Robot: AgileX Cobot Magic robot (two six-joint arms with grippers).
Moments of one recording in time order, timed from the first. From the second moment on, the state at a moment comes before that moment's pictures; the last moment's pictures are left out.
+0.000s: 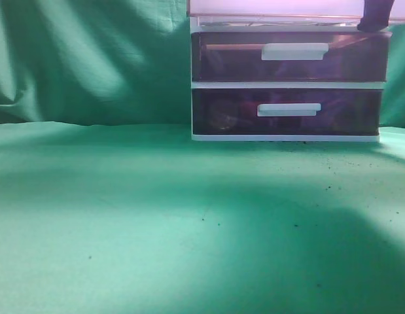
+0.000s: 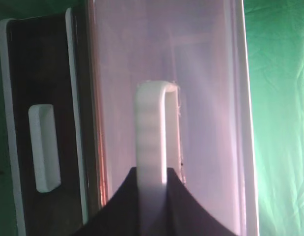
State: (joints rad) left arm -0.58 1.20 -1.15 0.93 -0.13 -0.79; right arm 0.37 1.50 -0.68 0.07 -0.57 -1.49
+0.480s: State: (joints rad) left arm -0.58 1.68 -1.50 0.95 -0.12 -0.88; right arm 0.37 1.50 -0.68 0.07 -0.57 -1.49
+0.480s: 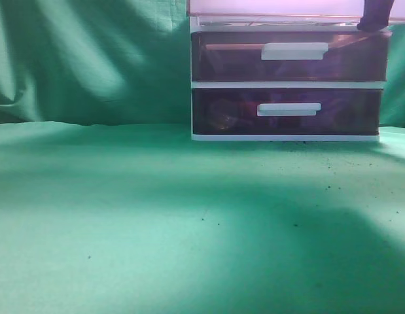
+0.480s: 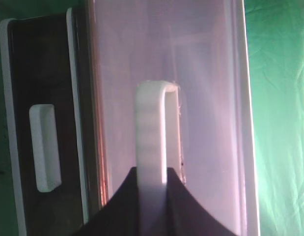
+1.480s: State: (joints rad) left arm -0.59 1.82 -1.54 0.94 -0.28 -0.98; right arm 0.37 1.50 -0.65 0.07 -0.59 -1.46
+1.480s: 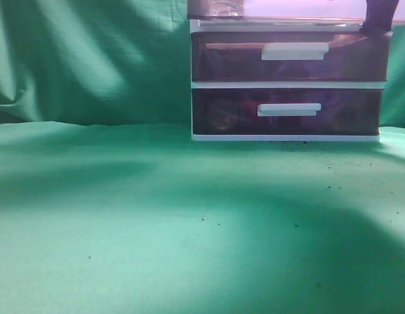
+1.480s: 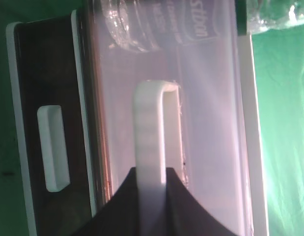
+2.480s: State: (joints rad) left arm -0.61 2.23 -2.15 1.60 -0.45 -1.39; right arm 0.38 1.50 -0.65 0.12 -0.59 -1.46
